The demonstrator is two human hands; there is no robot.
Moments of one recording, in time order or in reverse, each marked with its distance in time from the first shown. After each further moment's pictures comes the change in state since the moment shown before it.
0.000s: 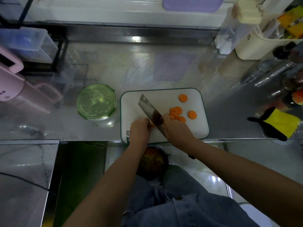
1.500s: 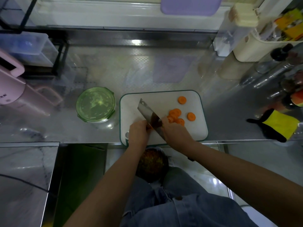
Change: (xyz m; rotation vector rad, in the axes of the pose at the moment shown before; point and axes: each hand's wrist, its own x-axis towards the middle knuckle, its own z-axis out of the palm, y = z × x) left_hand -0.003 0.004 -0.005 -0.065 0.000 -0.025; right_hand -0.003 -0.002 -0.007 0.023 -0.085 0.009
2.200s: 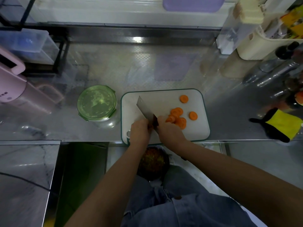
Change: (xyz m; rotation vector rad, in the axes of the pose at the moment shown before) left_hand 0.003 0.001 -0.001 0.063 -0.030 -0.016; right_hand 0.016 -0.015 0.026 0.030 0.078 0.063
